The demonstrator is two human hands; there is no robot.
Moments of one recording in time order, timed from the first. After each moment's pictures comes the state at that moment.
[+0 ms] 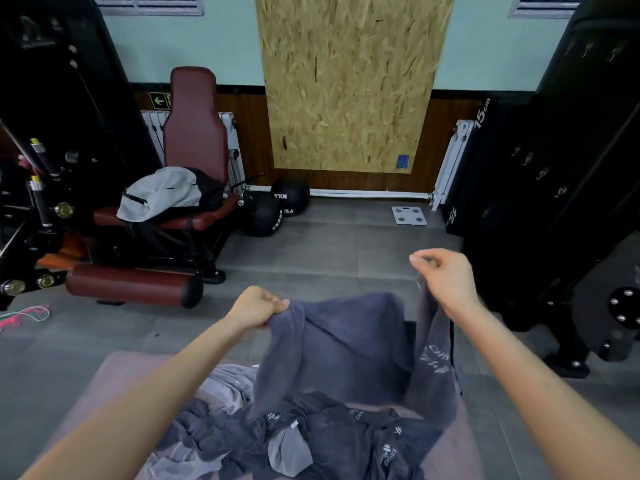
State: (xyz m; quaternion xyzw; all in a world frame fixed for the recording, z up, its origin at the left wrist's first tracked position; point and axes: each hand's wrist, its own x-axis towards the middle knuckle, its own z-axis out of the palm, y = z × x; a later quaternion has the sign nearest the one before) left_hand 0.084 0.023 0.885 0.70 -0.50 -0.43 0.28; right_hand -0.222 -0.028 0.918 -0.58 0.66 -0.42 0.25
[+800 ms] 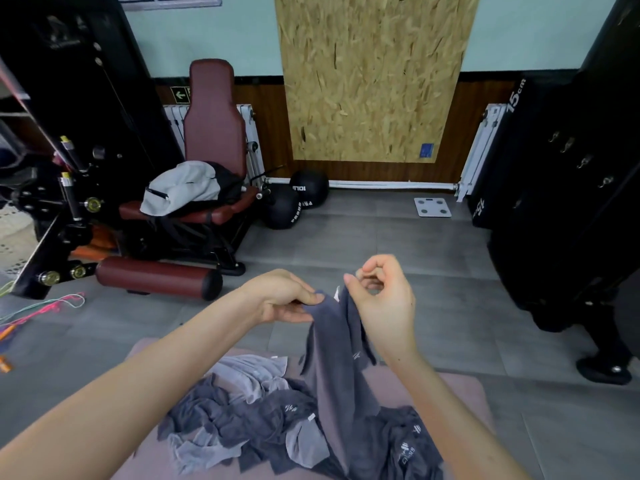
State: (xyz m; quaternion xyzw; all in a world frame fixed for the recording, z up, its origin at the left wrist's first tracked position) left_hand 0.051 0.020 0.954 0.66 -0.36 -0.60 0.26; right_hand -0.109 0.037 0.924 -0.57 0.53 -0.54 0.32
